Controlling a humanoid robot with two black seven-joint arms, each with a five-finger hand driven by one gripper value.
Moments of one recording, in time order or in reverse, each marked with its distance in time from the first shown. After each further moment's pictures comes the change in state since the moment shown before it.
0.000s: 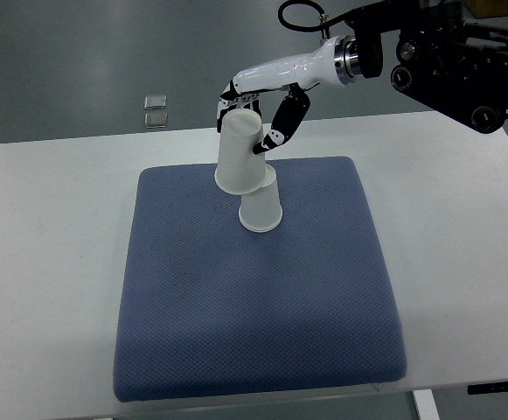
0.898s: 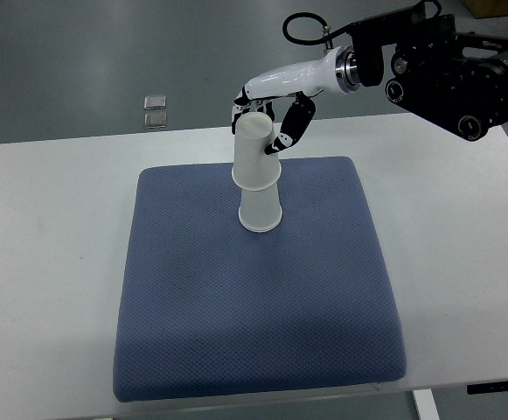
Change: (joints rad) left arm 0.000 0.000 0.000 0.000 0.000 0.000 0.000; right arm 0.001 0.037 -0.091 -0.086 -0.013 -0.073 0.000
